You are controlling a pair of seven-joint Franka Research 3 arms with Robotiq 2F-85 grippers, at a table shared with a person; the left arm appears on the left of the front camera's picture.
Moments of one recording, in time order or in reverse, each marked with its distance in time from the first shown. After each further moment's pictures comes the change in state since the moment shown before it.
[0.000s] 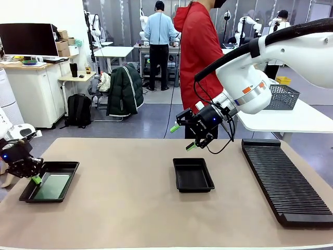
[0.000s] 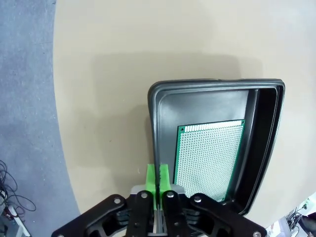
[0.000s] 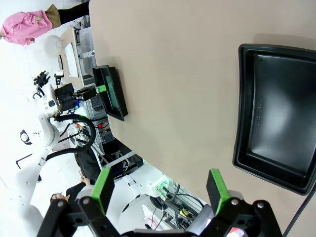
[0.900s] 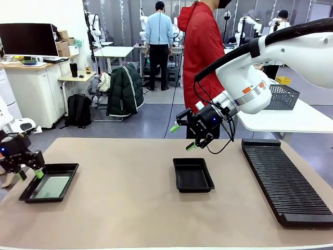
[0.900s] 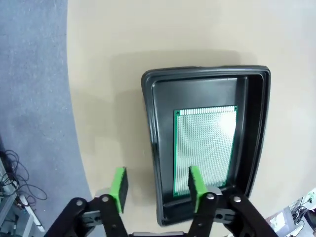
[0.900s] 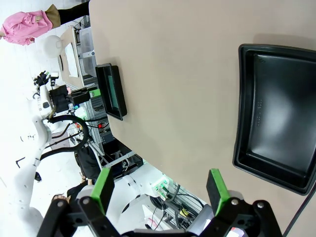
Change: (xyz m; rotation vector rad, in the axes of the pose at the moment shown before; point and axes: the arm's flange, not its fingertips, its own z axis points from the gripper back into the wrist) left arm 0.004 -0.010 0.028 0.066 0.056 -0.016; right arm 0.000 0.000 0.000 0.000 0.000 0.000
